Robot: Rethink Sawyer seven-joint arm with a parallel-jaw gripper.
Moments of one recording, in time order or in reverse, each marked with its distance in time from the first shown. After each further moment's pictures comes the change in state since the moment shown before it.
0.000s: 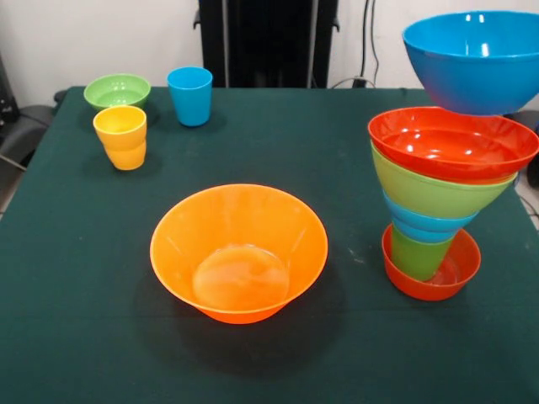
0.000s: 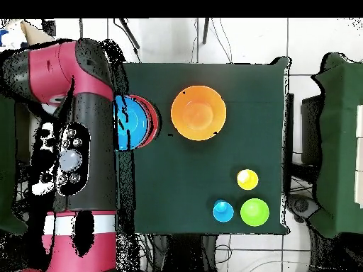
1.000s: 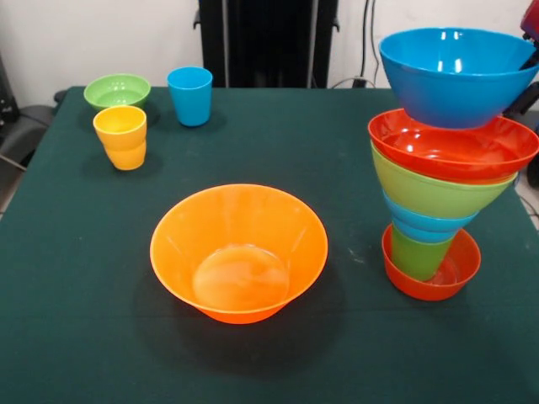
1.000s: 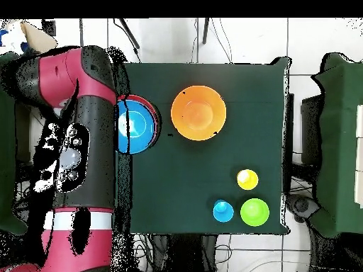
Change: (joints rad) arm 0.018 0.047 -0.063 0.014 0.000 -0.016 0.008
